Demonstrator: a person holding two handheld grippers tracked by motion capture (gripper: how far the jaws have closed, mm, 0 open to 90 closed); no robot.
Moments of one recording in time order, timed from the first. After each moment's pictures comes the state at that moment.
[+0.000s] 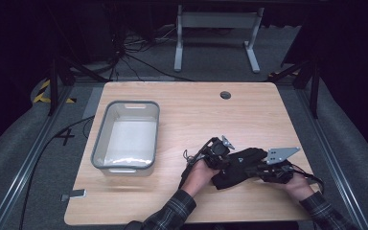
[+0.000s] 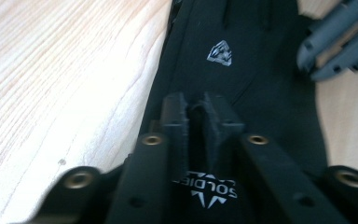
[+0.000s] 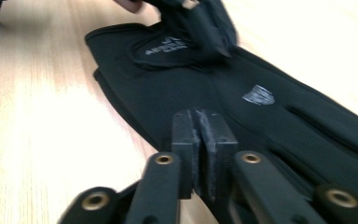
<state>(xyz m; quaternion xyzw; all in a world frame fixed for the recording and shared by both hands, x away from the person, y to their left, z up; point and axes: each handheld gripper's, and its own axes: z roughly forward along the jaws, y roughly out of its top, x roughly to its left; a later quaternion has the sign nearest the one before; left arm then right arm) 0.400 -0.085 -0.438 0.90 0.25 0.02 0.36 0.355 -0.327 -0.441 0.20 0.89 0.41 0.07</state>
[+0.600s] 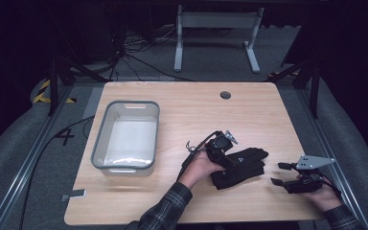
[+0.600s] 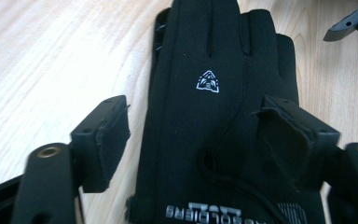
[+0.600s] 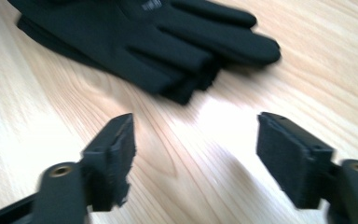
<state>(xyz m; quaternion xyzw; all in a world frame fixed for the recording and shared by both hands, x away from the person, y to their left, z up) 0.421 -0.099 -0.435 0.91 0.19 -0.02 0.36 0.326 -0.405 -0.454 0.31 0.86 0.39 0.14</state>
